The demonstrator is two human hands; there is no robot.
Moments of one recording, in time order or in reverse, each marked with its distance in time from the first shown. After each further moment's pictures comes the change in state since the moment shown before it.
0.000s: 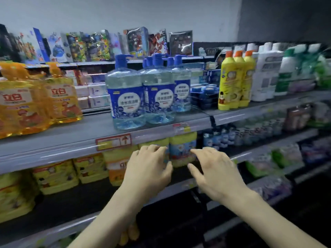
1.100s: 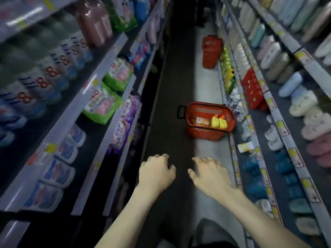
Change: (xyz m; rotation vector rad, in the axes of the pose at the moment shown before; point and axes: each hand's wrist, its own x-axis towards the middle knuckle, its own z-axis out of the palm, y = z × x) left_hand 0.057 0.394 0.342 -0.231 -0.845 0.744; right_hand -0.239 0.333 0.105 -0.130 -0.388 1.266
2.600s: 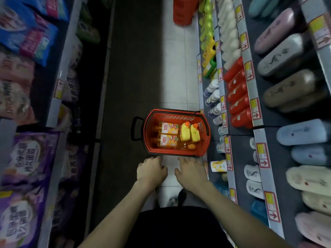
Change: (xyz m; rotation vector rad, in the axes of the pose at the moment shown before) left_hand 0.598 0.225 0.067 -0.041 -0.459 -0.019; right_hand 0.542 0.289 -0.010 0.010 -0.415 0.130
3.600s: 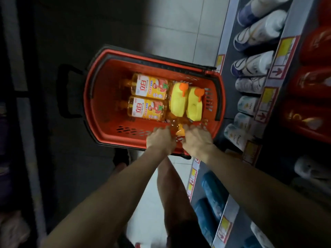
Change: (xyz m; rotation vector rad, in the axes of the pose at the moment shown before) left_hand 0.398 0.085 0.236 -0.068 -0.303 -0.197; right_hand 0.367 0.225 0.180 -0.072 -0.389 -0.033
